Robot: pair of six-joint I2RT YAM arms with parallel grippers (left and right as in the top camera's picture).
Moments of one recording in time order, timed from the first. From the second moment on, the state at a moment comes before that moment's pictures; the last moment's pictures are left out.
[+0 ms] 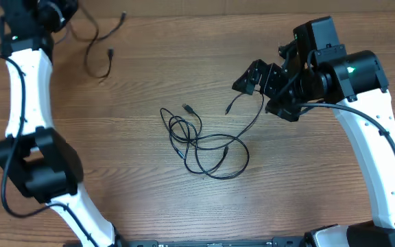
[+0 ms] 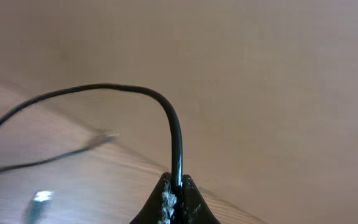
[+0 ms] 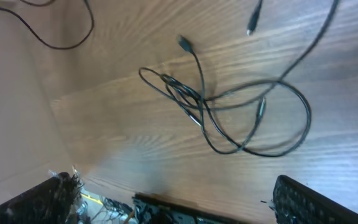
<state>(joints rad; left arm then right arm) 0.28 2.08 1.94 -0.28 0.47 -0.68 0.26 1.58 1.75 -1.33 -0.48 0.68</state>
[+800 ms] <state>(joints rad) 0.75 2.24 1.94 -0.29 0.54 -0.46 0.27 1.58 1.75 -1.36 -0.41 0.67</state>
